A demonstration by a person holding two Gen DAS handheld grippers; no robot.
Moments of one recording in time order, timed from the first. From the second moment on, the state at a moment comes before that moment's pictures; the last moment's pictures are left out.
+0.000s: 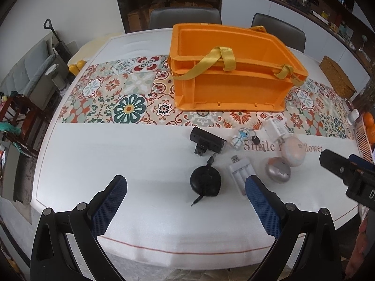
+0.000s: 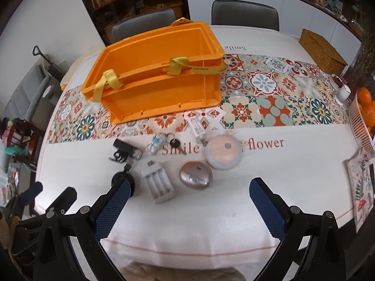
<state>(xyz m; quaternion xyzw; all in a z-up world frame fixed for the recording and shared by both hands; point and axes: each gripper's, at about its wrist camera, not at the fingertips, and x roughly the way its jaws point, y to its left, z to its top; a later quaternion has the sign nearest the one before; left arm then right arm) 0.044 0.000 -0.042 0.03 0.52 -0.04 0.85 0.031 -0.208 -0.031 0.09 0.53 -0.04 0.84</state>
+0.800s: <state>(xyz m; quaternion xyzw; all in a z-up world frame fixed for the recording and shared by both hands) 0.083 -0.020 -0.146 0.03 0.61 -0.06 0.79 0.067 -0.215 -0.141 0.12 0.60 -0.04 0.79</state>
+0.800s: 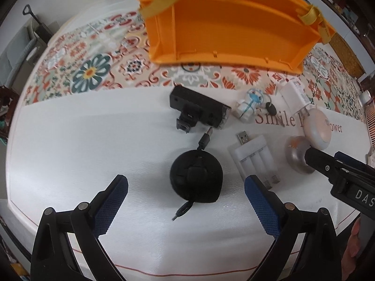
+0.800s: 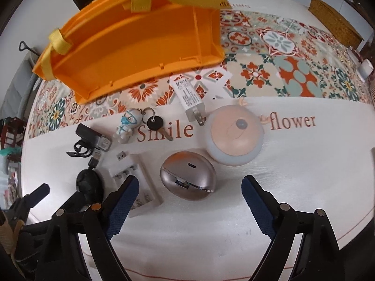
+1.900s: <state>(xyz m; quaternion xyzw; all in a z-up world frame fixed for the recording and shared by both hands) 0.107 -0.022 -0.180 0.03 0.62 -0.07 0.78 0.088 -0.197 -0.198 0.06 0.63 -0.07 0.77</state>
